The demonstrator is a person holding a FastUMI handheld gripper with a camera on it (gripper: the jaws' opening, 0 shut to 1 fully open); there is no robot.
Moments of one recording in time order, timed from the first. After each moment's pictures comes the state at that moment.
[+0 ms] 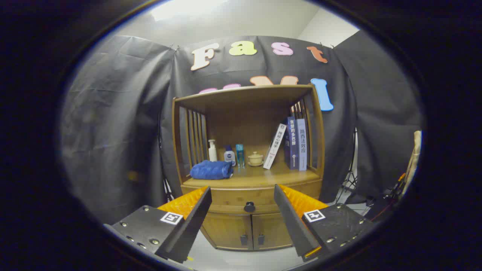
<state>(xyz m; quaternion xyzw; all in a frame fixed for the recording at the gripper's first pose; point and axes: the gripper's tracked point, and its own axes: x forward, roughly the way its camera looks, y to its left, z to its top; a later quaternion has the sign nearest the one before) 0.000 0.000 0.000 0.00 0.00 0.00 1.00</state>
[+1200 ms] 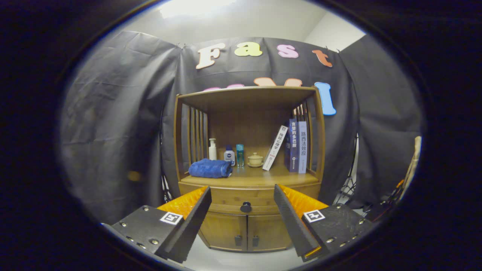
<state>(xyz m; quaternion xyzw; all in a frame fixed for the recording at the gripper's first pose) 0.015 -0.002 -0.023 -0.01 -0.01 0.02 1.00</state>
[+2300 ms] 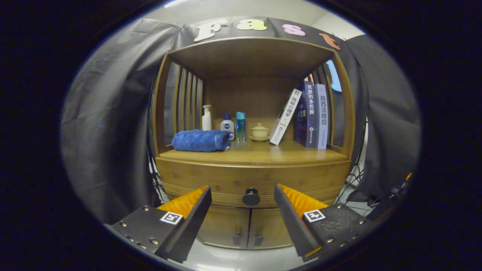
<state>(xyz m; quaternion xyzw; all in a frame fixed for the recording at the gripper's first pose) 0.138 0.007 -0.143 -0.04 0.07 0.00 1.00</state>
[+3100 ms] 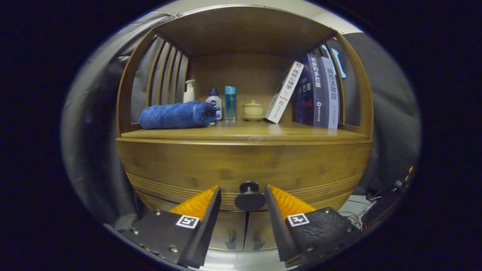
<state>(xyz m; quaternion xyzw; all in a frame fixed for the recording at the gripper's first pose) 0.220 -0.006 -0.230 -0.05 0.12 -0.05 0.99</state>
